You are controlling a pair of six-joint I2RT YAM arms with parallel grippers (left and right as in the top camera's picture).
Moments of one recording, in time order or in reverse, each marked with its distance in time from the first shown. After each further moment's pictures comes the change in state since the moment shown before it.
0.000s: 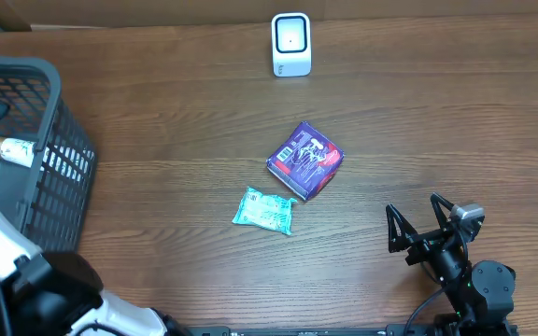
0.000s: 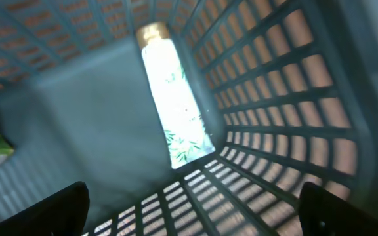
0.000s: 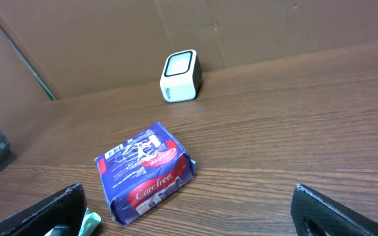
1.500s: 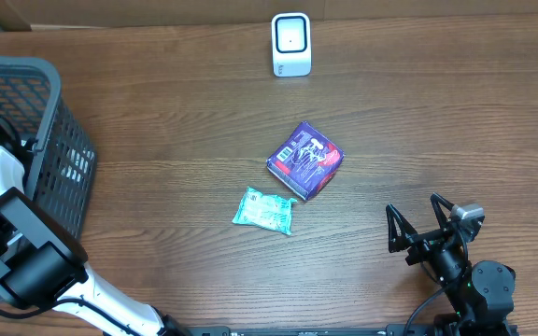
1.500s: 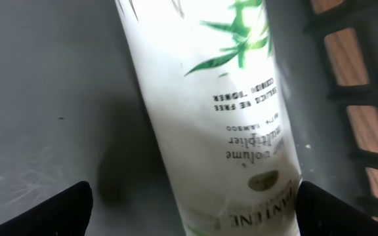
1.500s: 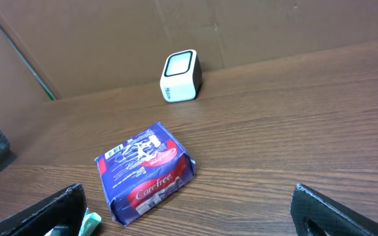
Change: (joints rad) left arm 0.001 0.183 -0.632 0.707 0.007 0.004; right arm 0.000 0.000 0.000 0.000 0.000 0.000
